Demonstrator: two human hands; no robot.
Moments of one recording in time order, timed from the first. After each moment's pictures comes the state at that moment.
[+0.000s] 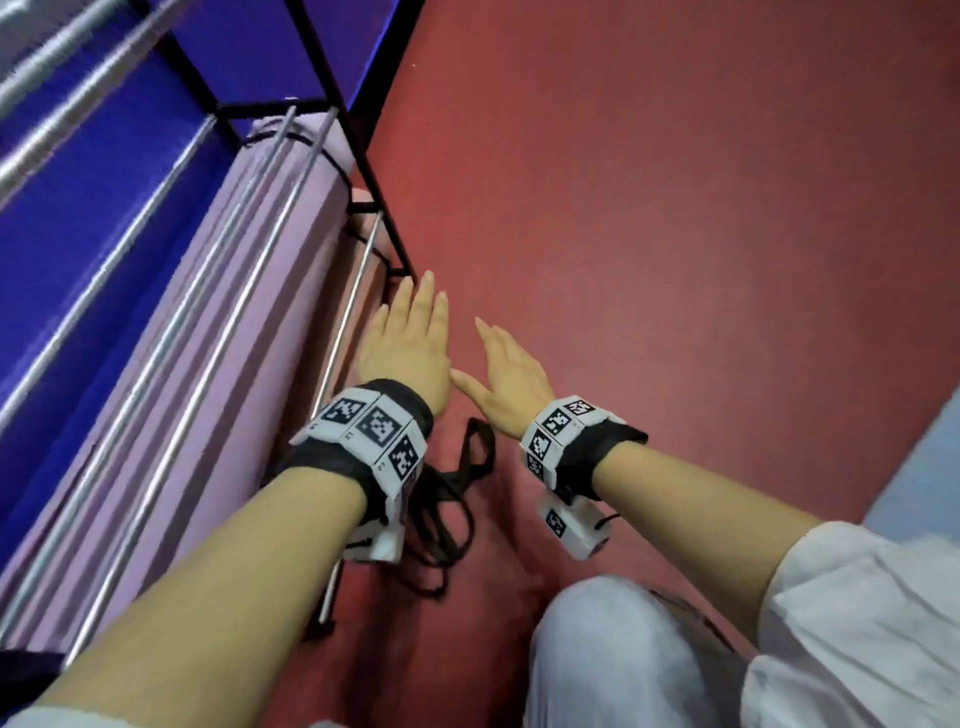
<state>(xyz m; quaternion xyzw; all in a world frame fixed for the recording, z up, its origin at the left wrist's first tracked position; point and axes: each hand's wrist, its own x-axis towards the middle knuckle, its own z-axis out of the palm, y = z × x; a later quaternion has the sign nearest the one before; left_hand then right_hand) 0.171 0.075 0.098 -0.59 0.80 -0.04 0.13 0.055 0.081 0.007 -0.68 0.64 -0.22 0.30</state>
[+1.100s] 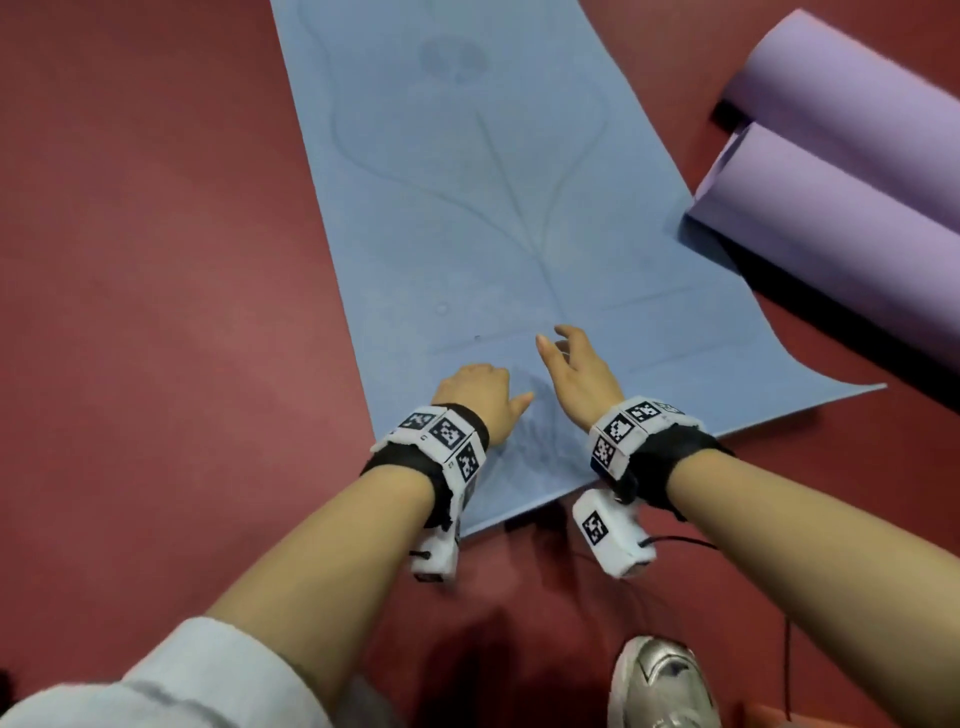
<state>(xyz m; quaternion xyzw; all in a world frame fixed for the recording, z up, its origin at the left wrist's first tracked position) -0.186 0.391 -0.058 -0.02 0.95 0.19 0.26 -0.227 0.519 -0.057 0.02 0.90 -0.37 0.23</state>
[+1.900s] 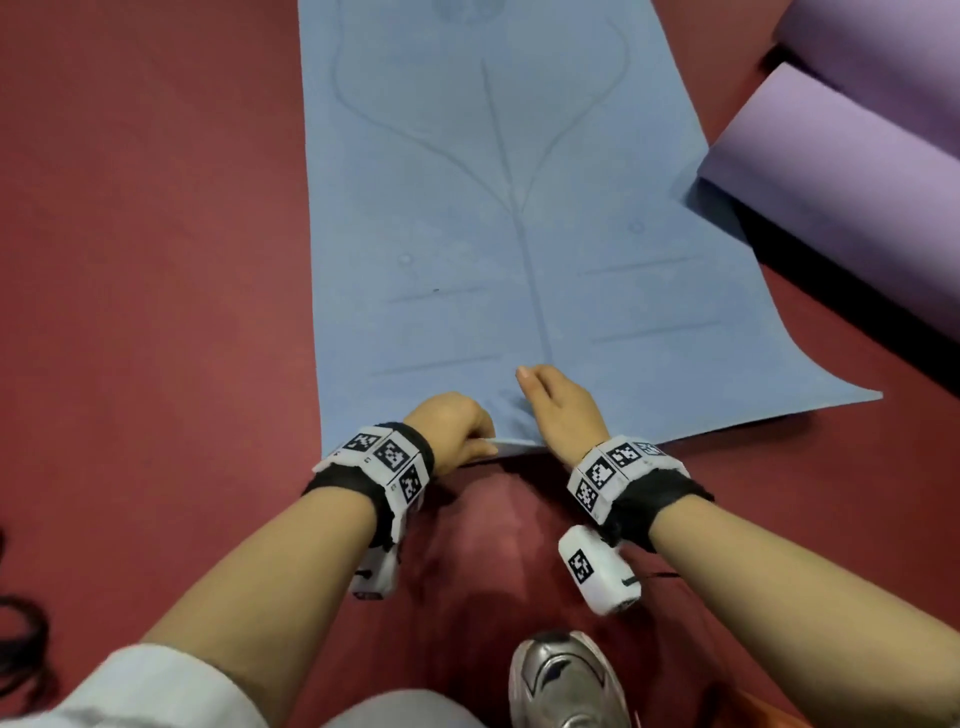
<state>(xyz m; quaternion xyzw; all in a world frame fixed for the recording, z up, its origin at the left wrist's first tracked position) -0.139 0.463 -0.068 0.03 0.93 0.22 0.31 -0.194 0.613 -0.088 -0.09 0.87 -0.40 0.27</state>
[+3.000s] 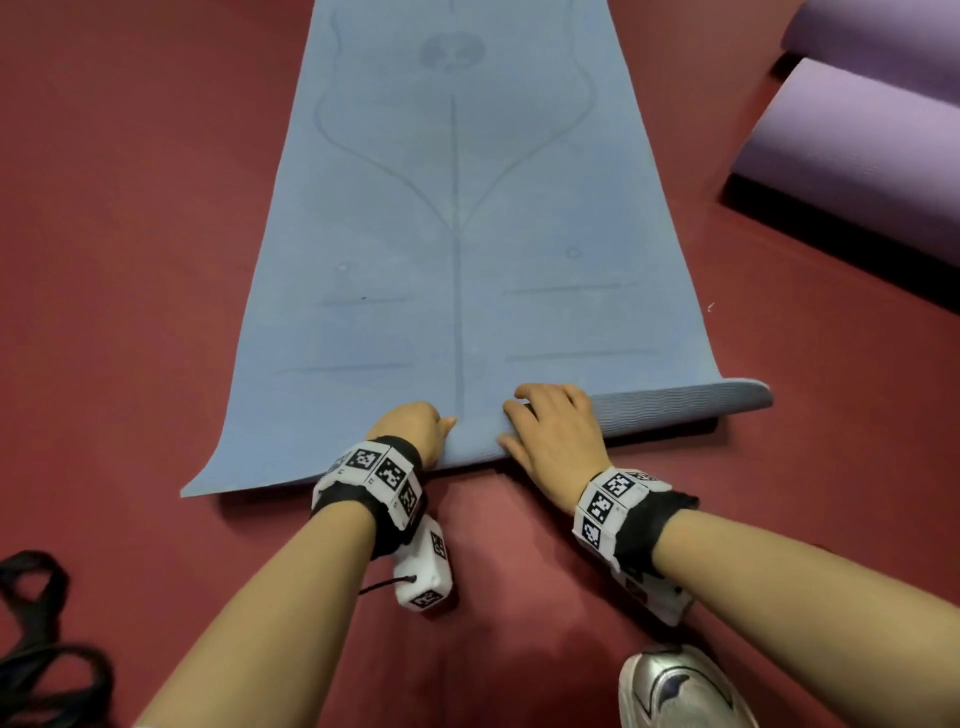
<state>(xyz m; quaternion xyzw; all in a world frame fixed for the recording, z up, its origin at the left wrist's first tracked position) -0.103 0.372 -0.121 -0.22 0.92 0.14 0.29 -0.137 0.554 -0.133 -0.38 0.92 -0.07 -0.05</state>
